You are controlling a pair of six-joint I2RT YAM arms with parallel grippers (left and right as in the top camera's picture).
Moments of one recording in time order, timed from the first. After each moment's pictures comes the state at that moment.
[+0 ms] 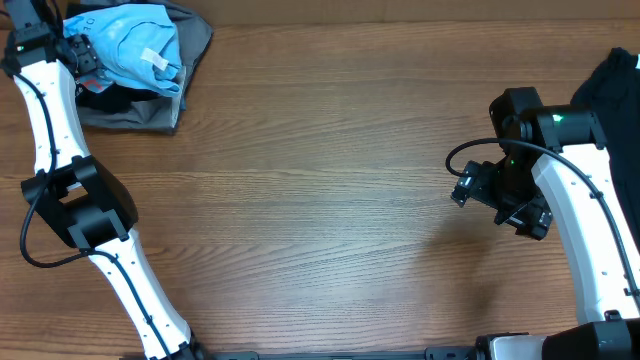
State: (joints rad) left arm 0.40 2.52 2.48 -0.84 -0.17 -0.09; right arm 0.07 1.53 1.45 -1.60 0.05 0.62
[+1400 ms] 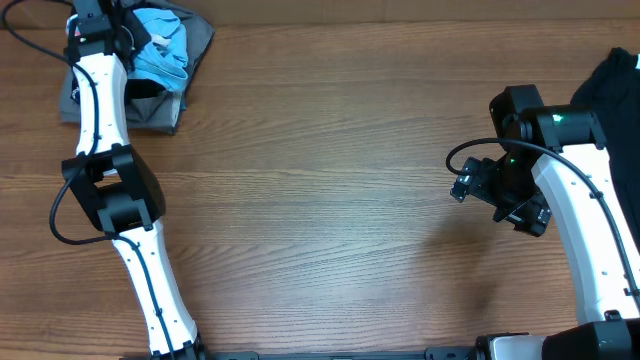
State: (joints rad) left arm 0.24 2.61 2.50 -0.62 0.00 -0.36; right arm 0.07 1.53 1.45 -1.57 0.05 0.62
